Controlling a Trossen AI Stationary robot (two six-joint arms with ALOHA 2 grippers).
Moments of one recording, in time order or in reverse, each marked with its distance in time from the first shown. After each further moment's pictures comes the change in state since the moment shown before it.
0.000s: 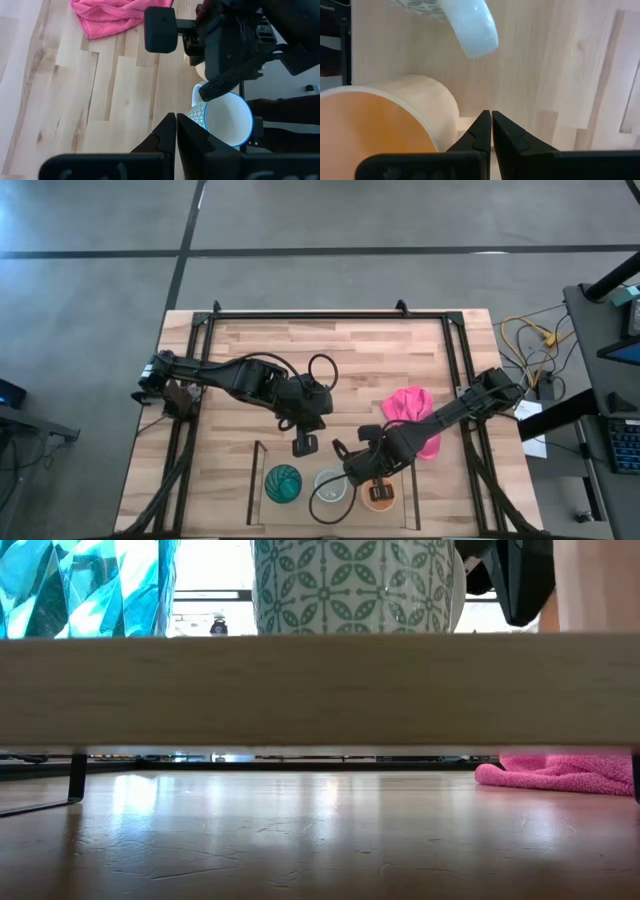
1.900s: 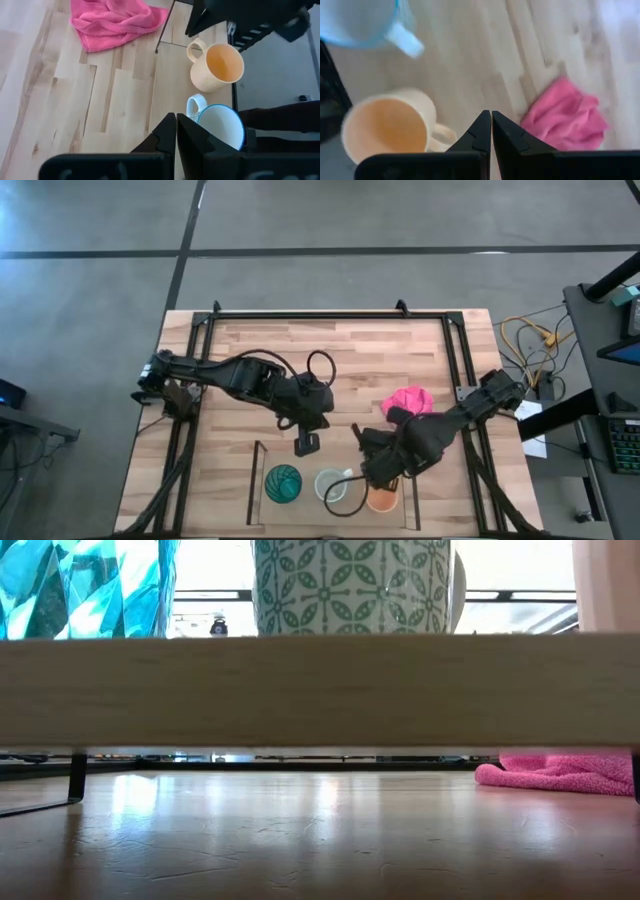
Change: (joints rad) left arm -0.005 -0.006 0.019 0.038 -0.007 -0.009; right arm 0.050 -0.009 0.350 -0.482 0.208 0.464
